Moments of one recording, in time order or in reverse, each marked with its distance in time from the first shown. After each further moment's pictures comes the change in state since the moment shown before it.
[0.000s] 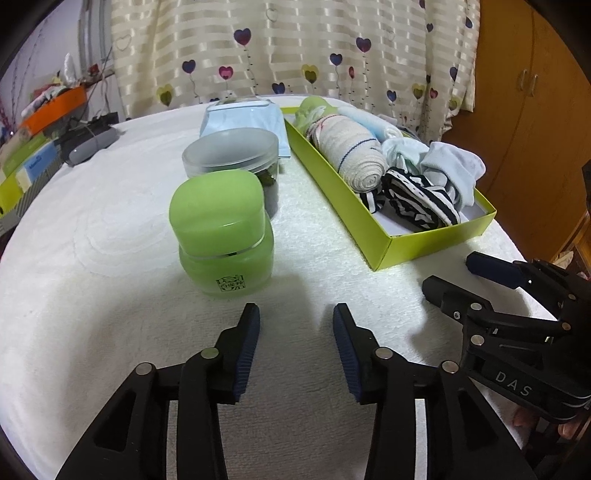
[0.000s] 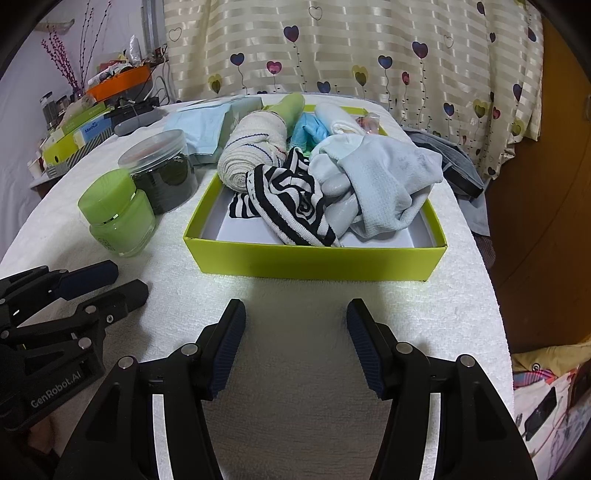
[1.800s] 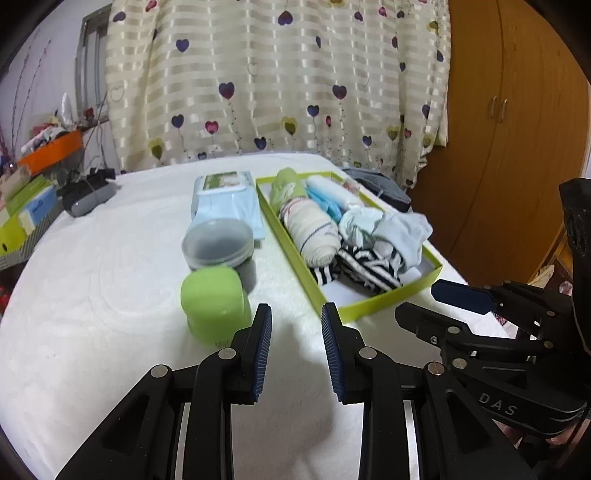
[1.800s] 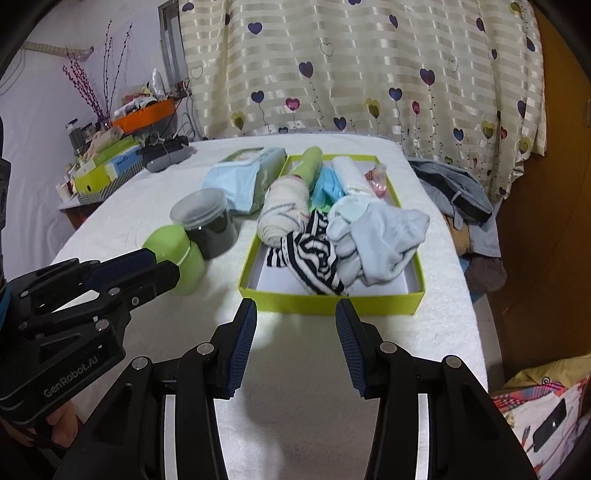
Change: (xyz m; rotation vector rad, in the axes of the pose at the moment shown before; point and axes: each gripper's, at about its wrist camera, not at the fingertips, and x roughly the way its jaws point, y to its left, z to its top) left arm -0.060 -0.012 0.023 0.036 -0.164 -0.048; right arm -0.048 0.001 0.014 0.007 -0.089 0.092
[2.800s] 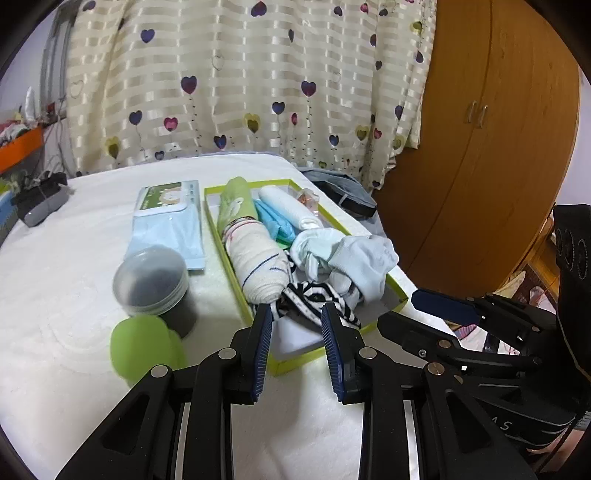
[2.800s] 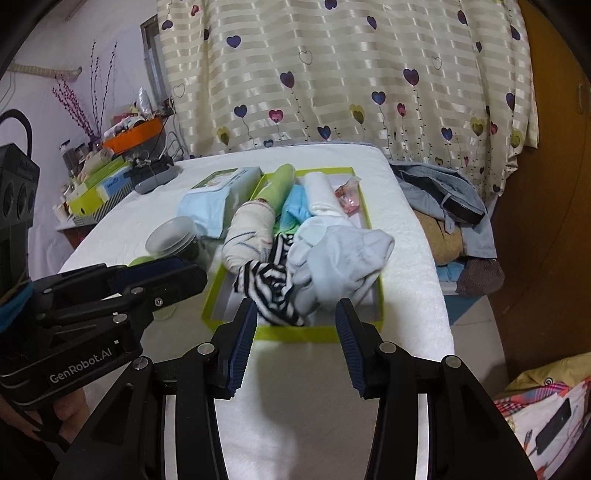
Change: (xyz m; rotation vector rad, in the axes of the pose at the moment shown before) left arm 0.029 -0.024 0.039 -0.002 0.020 -0.150; right arm -0.006 -0.037 0.019 0.055 -0.041 0.018
